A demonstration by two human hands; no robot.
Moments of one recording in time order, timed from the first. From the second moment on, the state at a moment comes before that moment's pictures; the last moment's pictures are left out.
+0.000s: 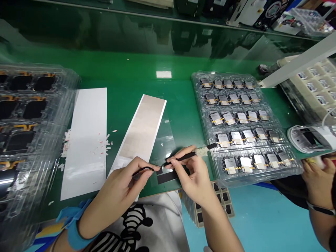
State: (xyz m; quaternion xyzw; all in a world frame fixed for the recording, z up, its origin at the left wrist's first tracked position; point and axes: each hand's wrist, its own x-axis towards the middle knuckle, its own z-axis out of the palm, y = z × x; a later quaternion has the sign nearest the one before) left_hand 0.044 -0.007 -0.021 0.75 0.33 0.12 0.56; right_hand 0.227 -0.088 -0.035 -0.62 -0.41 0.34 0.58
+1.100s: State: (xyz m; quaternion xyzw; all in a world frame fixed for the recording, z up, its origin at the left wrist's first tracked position) left_hand 0.014 0.013 -0.020 0.74 0.35 0.34 0.46; right_hand 0.131 -0.031 -0.014 -0.45 -0.48 0.17 0.73
